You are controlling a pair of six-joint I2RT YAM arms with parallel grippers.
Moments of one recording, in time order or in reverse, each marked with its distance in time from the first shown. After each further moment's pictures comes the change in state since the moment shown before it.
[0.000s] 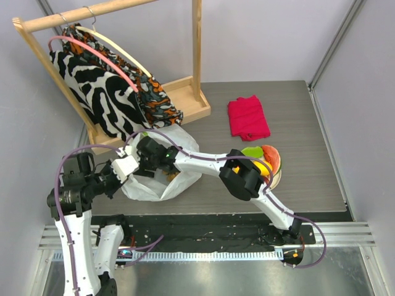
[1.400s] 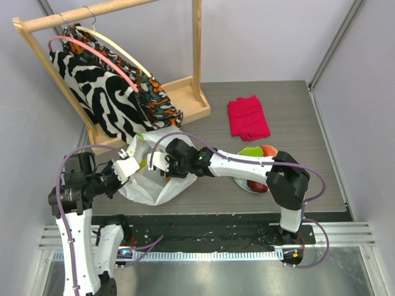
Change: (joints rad) left arm 0.000 0.008 -0.010 0.000 0.008 0.049; right arm -0.028 -0.509 -0.524 -0.092 -0.044 -0.051
